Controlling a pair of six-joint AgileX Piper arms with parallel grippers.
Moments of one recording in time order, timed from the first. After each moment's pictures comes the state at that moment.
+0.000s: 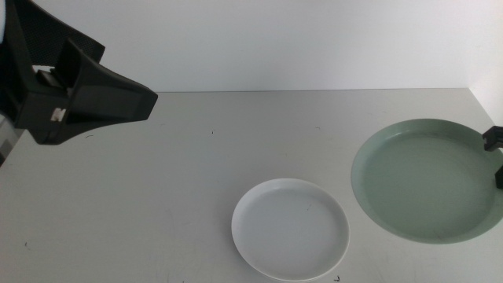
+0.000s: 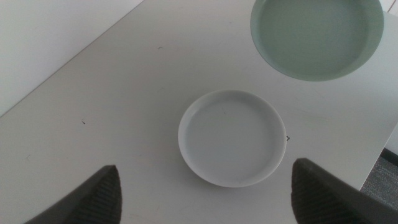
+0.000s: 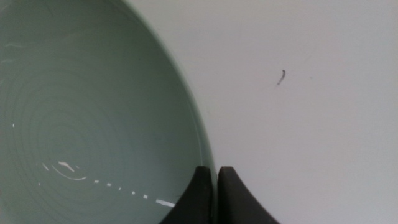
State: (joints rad) left arm -0.34 1.03 -1.36 -0.45 1.13 0.56; right arm -0.05 1.29 -1.08 0.15 1.12 0.11
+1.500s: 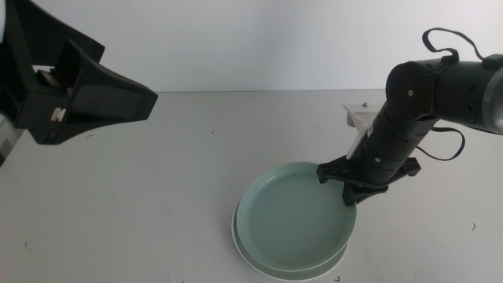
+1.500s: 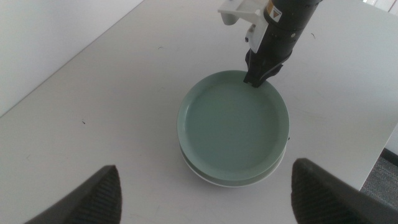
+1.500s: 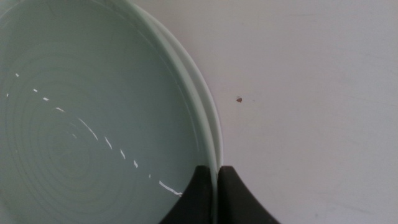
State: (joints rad) left arm -0.34 1.03 -1.36 -0.45 1.13 0.56; right arm 0.41 1.81 -1.27 0.16 0.91 0.18
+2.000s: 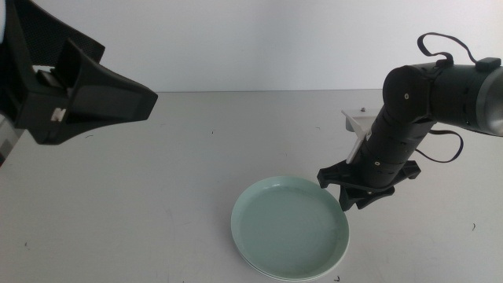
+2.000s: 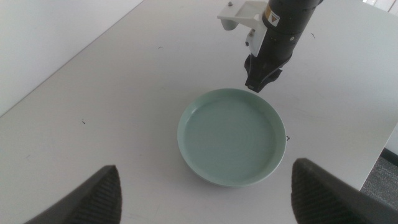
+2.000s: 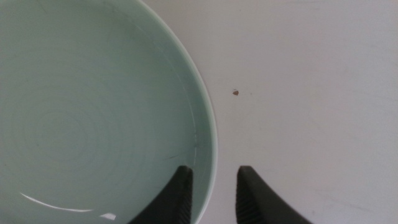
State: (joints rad) left arm -0.34 1.03 -1.36 -0.45 1.13 0.56; right arm 0.41 1.83 -1.27 0.15 0.92 0.16
